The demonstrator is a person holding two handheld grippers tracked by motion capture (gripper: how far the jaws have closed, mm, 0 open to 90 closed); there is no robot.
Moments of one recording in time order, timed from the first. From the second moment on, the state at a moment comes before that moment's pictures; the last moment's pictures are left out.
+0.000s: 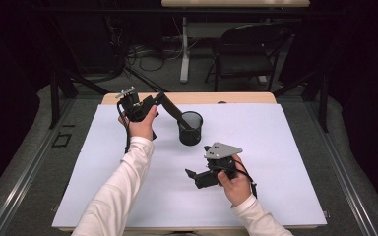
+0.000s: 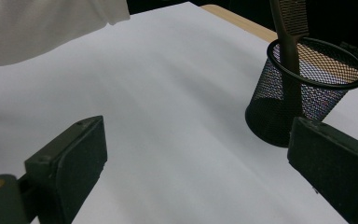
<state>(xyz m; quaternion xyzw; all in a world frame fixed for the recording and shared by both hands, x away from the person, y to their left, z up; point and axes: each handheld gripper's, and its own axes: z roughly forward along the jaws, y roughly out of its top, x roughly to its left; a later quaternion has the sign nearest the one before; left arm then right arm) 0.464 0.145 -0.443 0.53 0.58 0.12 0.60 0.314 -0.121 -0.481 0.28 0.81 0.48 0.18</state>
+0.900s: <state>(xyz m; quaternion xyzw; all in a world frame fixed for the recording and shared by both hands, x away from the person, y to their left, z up) 0.443 0.157 -0.426 0.62 0.52 0.16 0.57 0.314 -0.121 -0.481 0.28 0.81 0.48 0.19</state>
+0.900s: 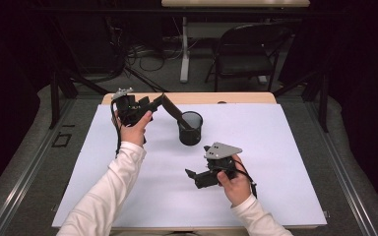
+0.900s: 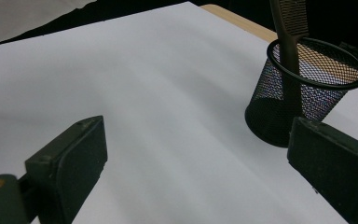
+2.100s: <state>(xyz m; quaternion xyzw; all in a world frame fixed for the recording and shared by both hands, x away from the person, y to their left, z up) 0.406 0.161 -0.407 0.73 0.39 0.18 0.53 0.314 -0.119 -0.481 0.28 0.81 0.48 0.19</state>
